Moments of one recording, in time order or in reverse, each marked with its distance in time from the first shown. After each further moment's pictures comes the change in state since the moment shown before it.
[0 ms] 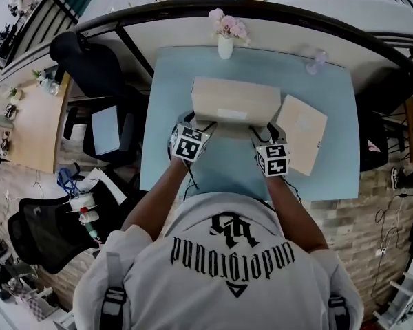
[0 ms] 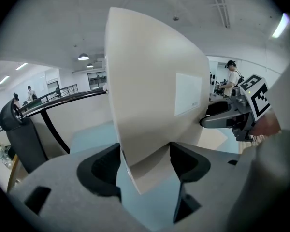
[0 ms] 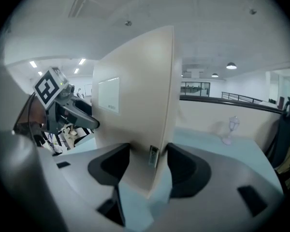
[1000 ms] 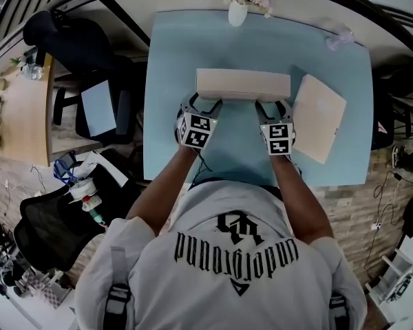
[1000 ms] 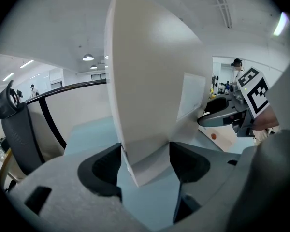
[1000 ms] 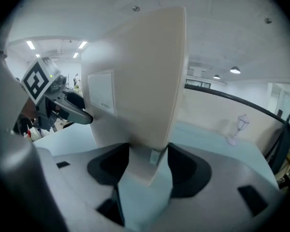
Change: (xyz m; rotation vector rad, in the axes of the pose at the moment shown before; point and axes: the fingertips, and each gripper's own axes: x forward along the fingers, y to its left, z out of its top) left arm 0.076 0.063 -0.069 -0.035 -0.037 0.032; right arm 0.109 0.005 -0.038 -0.095 0.082 -0.061
